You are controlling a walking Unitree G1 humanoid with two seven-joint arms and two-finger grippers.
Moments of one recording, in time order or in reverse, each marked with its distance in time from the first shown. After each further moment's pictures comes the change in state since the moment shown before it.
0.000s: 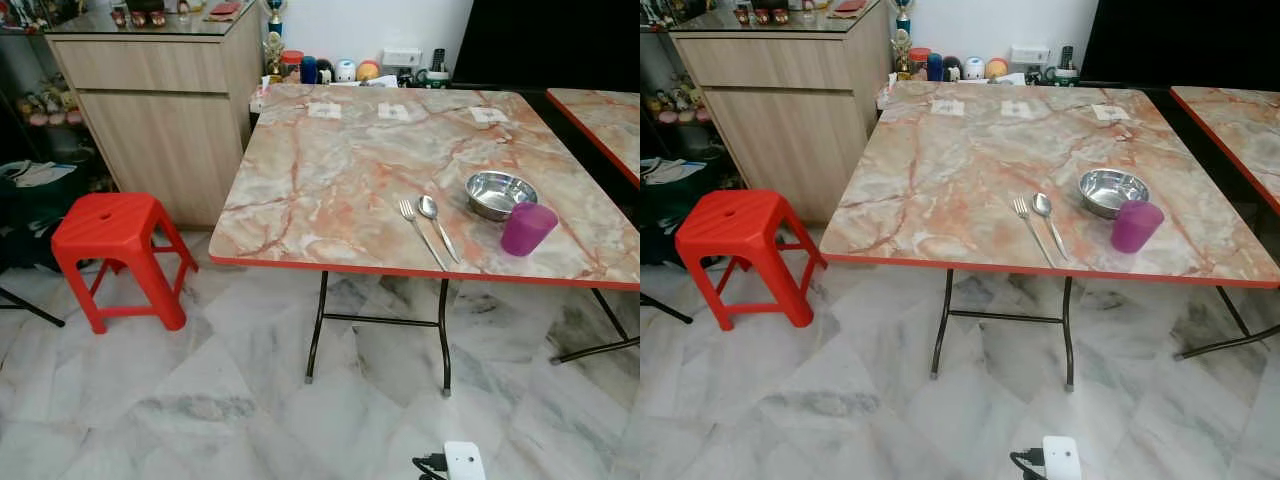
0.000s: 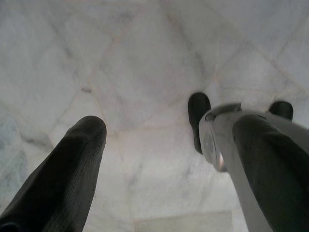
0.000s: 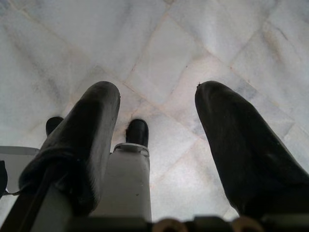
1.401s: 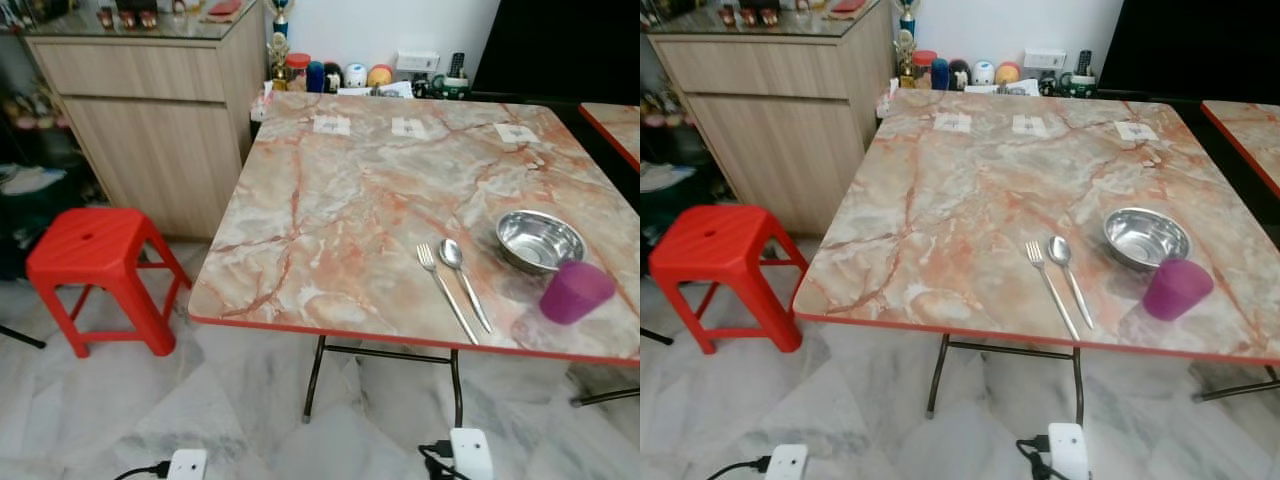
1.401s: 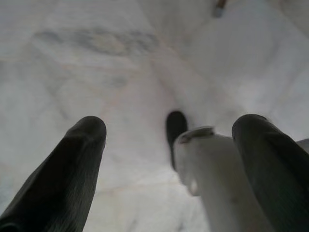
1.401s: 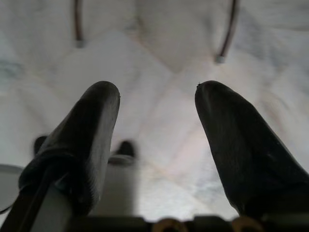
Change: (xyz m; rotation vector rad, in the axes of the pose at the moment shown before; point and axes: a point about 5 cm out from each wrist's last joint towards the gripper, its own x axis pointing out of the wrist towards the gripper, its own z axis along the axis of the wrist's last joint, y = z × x) left arm 0.006 -0.006 0.024 0.004 -0.053 0.005; right arm 0.000 0.008 0.010 -0.021 -0.092 0.054
